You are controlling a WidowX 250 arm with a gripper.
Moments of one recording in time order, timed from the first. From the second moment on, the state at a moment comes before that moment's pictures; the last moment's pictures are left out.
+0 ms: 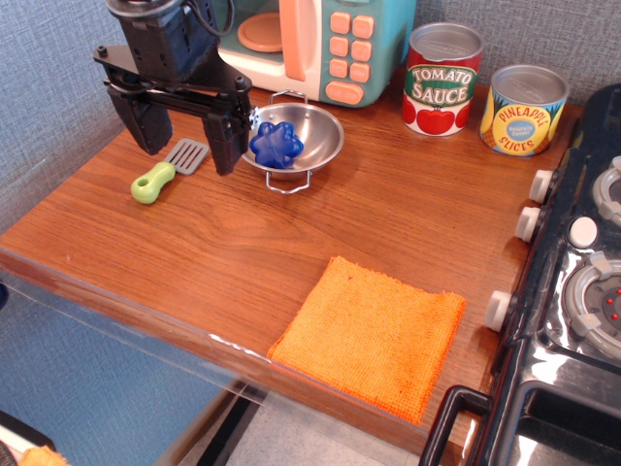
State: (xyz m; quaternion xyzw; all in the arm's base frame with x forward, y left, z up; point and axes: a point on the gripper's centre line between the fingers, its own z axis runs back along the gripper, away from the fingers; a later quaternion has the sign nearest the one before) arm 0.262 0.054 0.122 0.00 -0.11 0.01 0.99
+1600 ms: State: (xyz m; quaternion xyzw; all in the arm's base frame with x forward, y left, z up) arm 0.238 -0.072 0.027 0.02 -0.04 -0.07 1.00
